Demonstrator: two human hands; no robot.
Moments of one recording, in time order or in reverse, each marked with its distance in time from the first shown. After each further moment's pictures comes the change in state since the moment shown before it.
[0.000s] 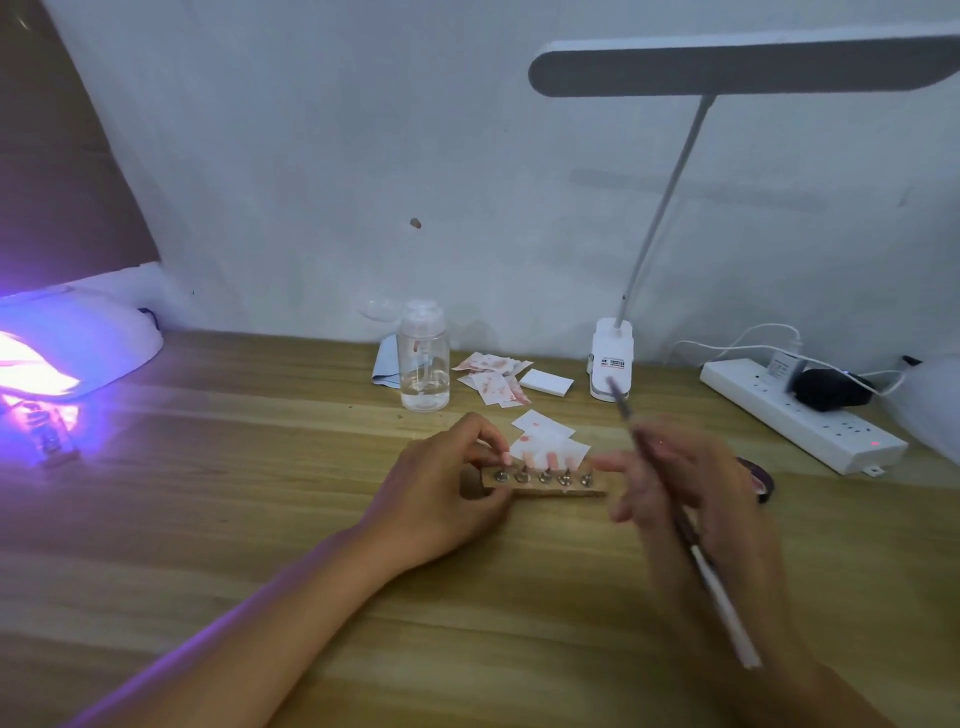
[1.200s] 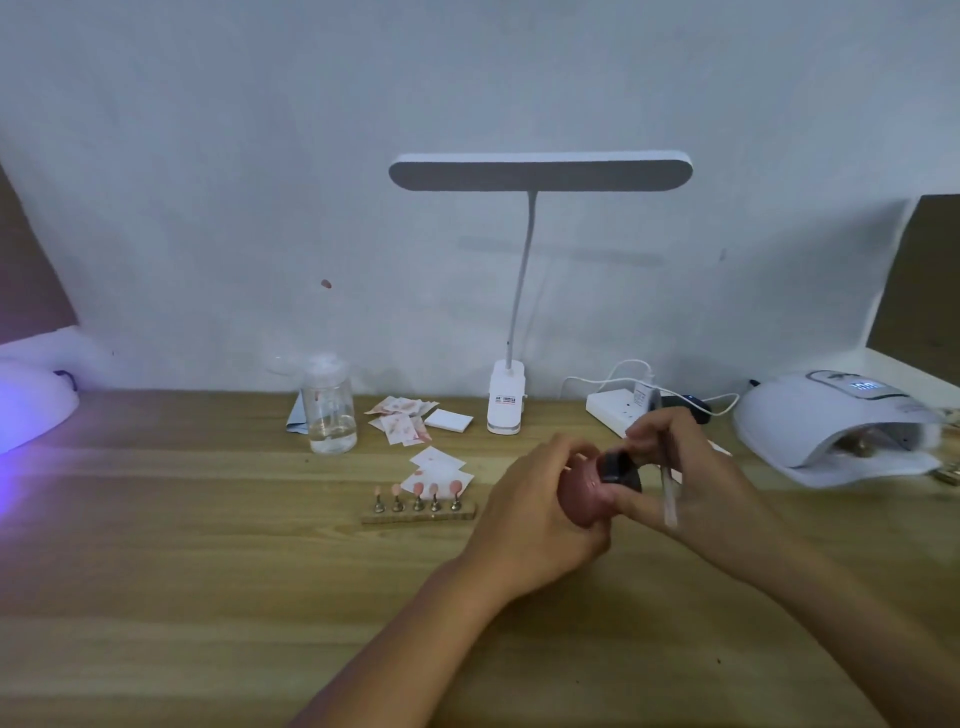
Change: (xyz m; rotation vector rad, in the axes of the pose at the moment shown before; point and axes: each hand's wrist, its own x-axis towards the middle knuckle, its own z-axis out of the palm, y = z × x) left_hand 0.032 0.136 0.113 -0.119 0.015 0.155; right_hand 0.045 0.072 -0.131 -0.087 -0.366 0.211
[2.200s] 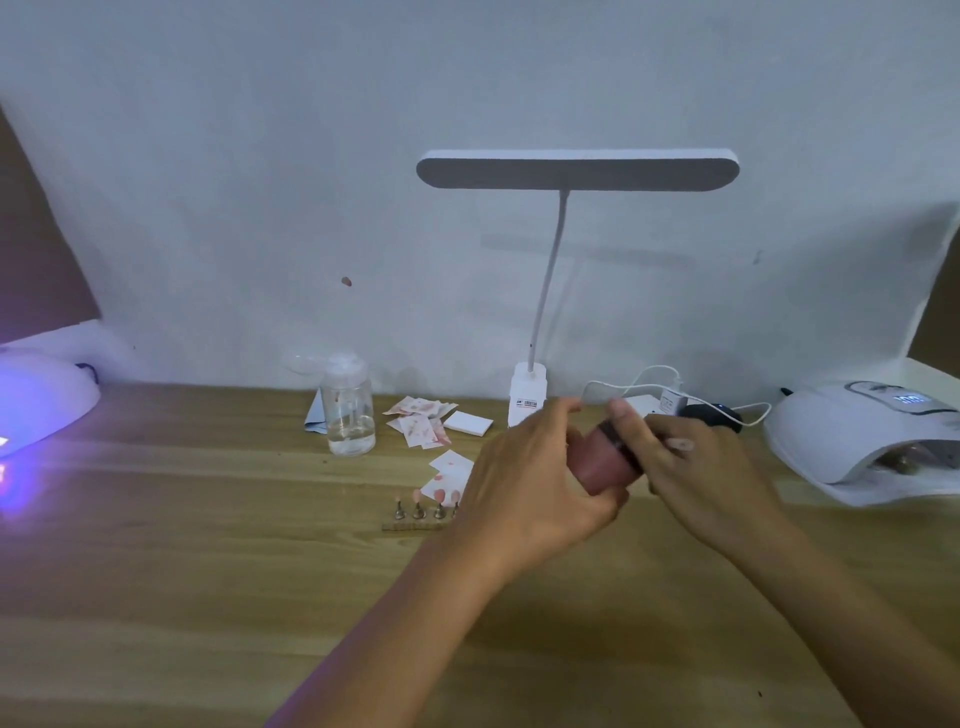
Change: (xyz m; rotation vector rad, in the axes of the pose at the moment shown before) left_hand 0.018 0.014 -0.047 0.227 0.065 -0.029; right_hand 0.038 -0.029 0.018 -0.342 0.096 0.184
